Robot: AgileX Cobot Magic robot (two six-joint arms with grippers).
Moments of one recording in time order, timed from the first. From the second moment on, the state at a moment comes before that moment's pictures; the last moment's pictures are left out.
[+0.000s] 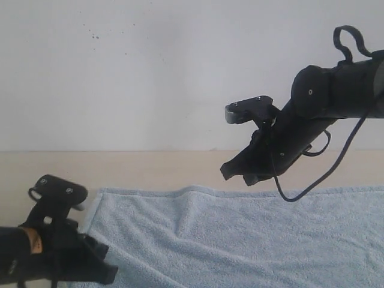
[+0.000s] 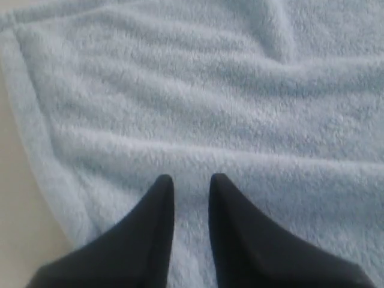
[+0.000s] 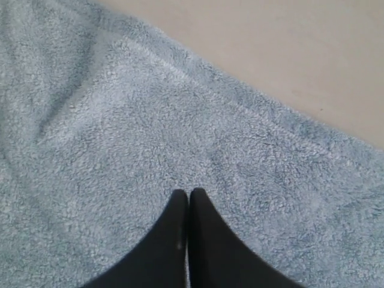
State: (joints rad) left arm -0.45 1.64 -0.56 0.02 -0.20 -0.02; right arm 0.40 1.88 -1.41 0.17 0.66 -0.25
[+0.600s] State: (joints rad) left arm -0.45 1.53 -0.34 0.02 -0.25 -0.08; right arm 0.44 1.51 -1.26 0.15 0.81 -0.18
